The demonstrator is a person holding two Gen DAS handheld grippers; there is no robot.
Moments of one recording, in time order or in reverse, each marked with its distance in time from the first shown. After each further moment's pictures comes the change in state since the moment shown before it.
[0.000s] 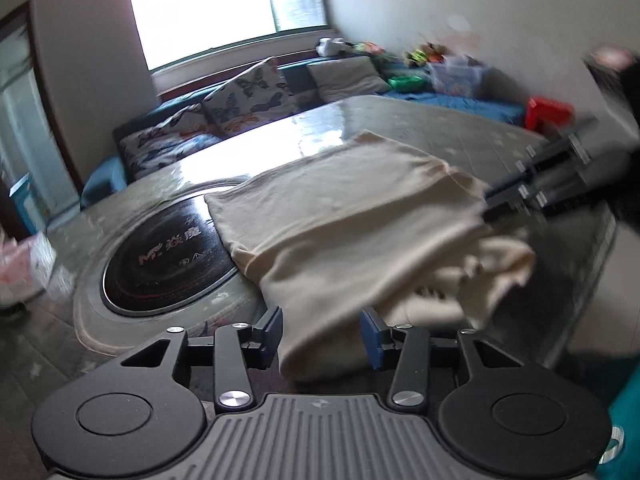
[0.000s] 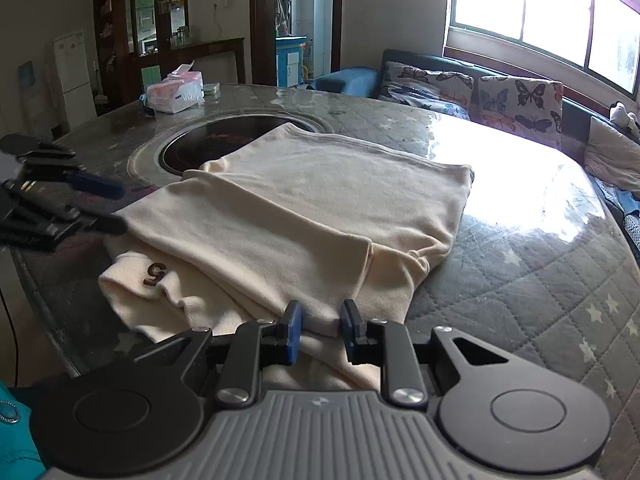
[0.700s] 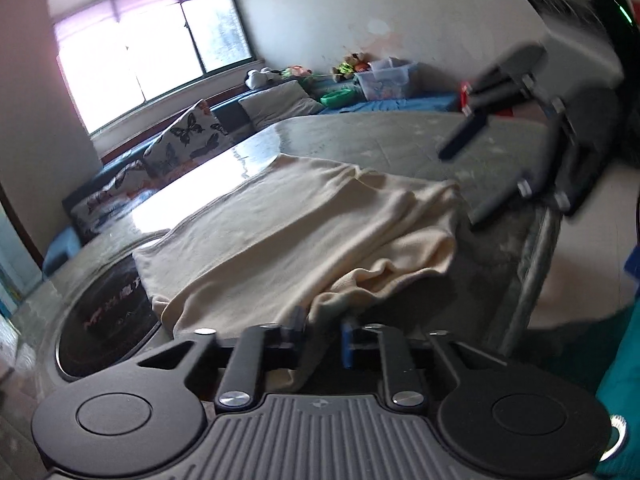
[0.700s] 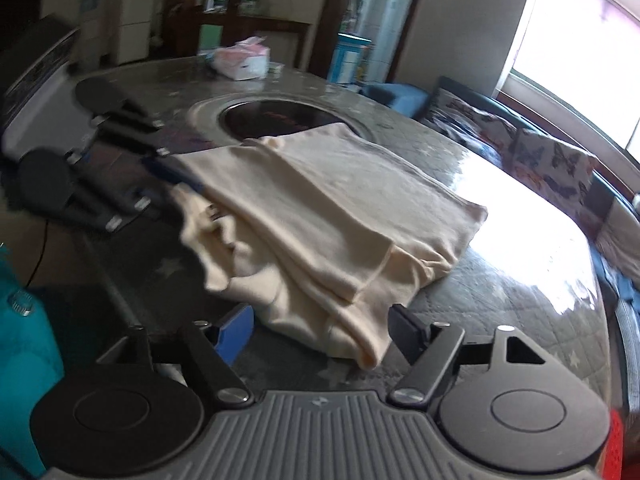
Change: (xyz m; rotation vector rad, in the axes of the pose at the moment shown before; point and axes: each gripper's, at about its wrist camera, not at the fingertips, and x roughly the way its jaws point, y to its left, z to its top) left arm 0.027 -0.036 0.004 0.137 -0.099 -0.109; right arm -0.043 0.026 -0.016 -0.311 0.015 0.030
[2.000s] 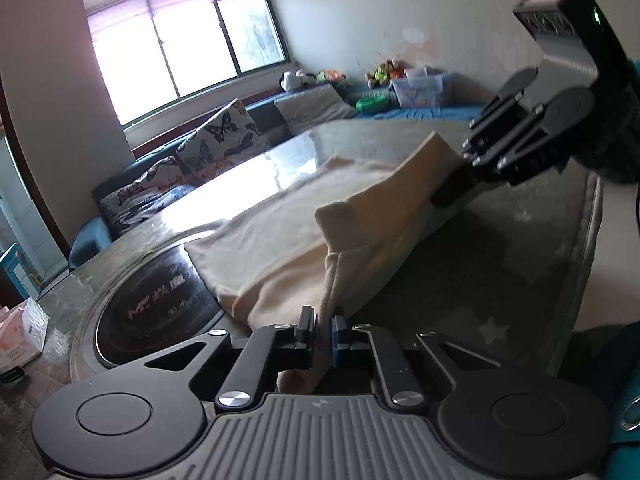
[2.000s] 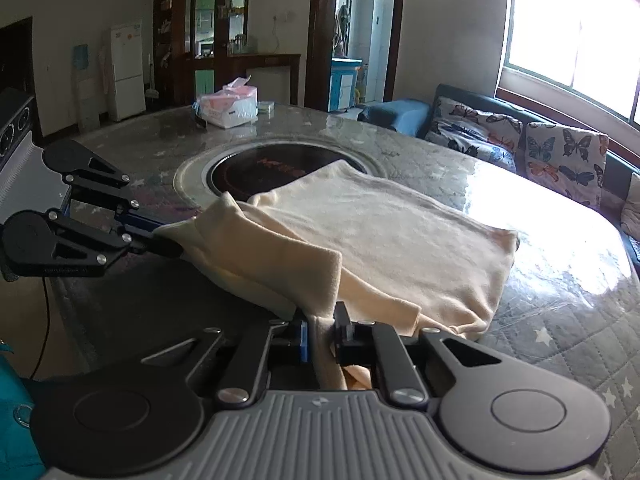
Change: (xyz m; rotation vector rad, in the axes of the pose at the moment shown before) left arm -0.021 0.033 -0.011 -0.020 -0.026 0.081; right arm 0.039 -0.027 0.037 0.170 -0.103 0.066
